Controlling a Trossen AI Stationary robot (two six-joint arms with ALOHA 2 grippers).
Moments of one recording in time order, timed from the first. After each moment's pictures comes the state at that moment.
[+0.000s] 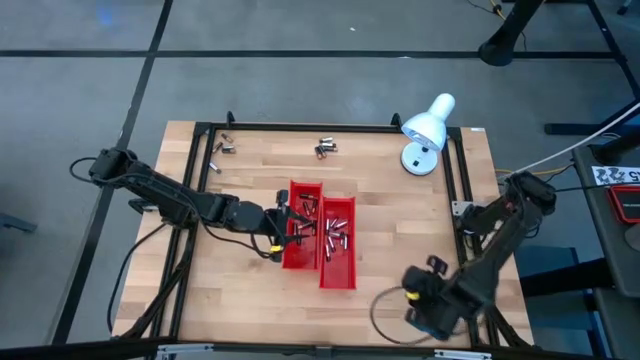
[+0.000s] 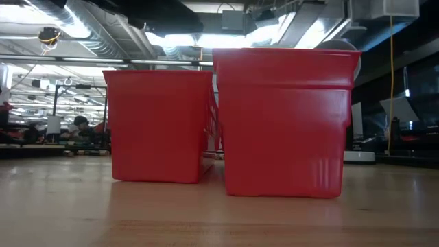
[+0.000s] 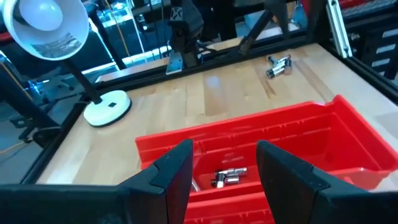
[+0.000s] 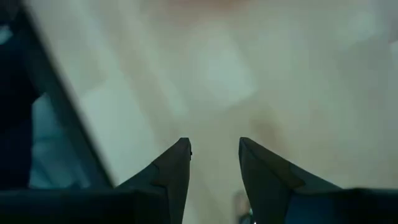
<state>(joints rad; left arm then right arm) -0.29 1.31 0.73 0.26 -0.33 0.16 0.96 1.60 1.24 -1.03 0.28 1.42</state>
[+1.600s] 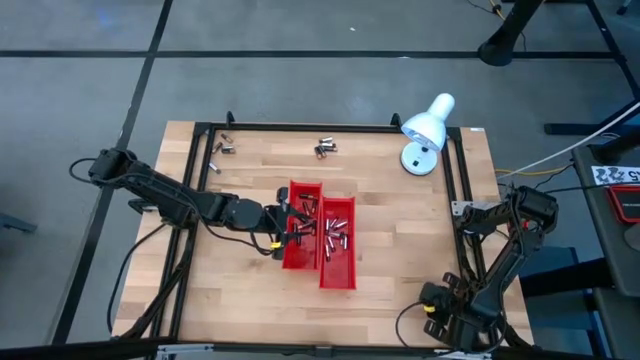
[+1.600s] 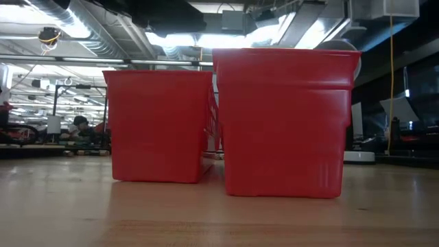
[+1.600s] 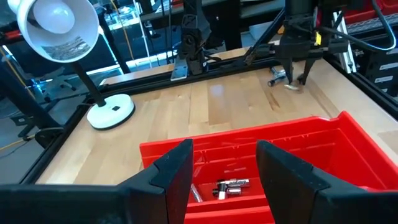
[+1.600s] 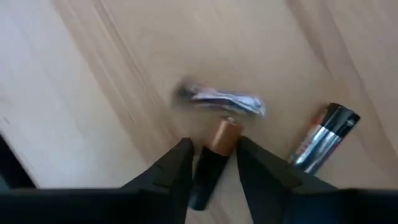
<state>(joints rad) -0.27 1.31 0.73 0.29 -0.33 0.14 1.16 1.74 0.91 -0.69 0.16 1.67</state>
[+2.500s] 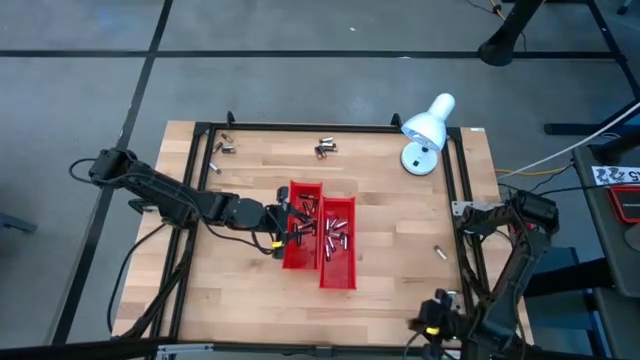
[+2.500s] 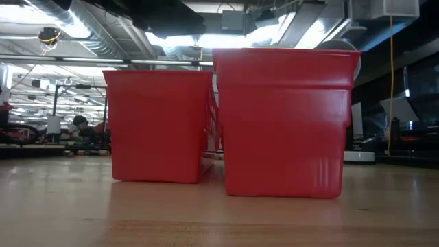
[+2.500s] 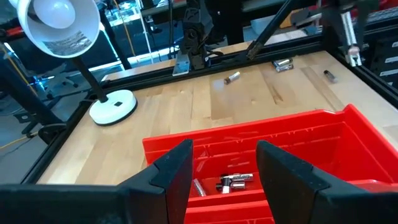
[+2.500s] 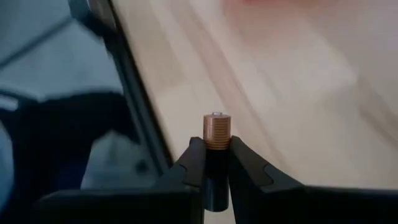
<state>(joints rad) -0.26 1.31 0.73 0.27 -0.33 0.14 1.18 1.74 1.21 -0.75 0.60 1.63</state>
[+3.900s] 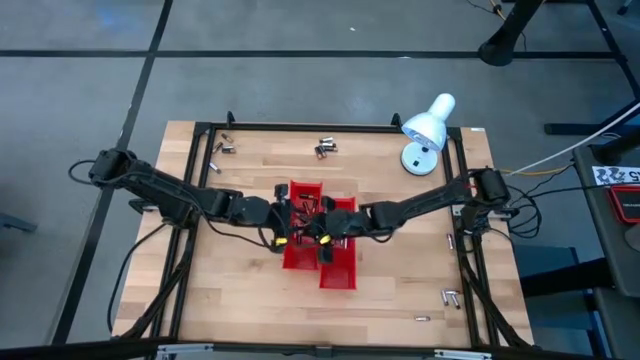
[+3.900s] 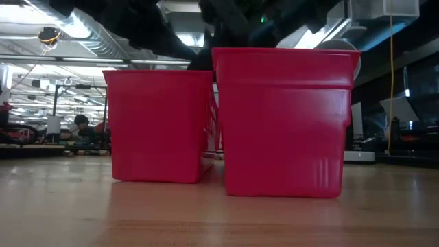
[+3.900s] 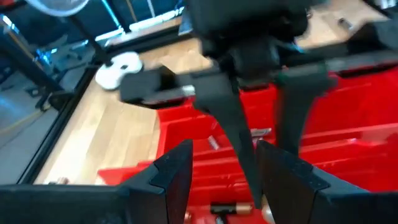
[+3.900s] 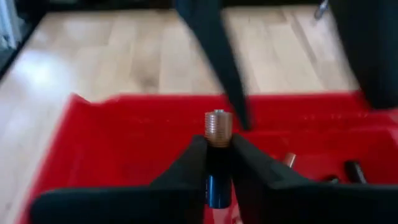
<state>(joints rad) -0.21 1.31 0.73 0.11 -0.34 0.16 0.19 1.86 1.22 0.07 0.17 0.13</state>
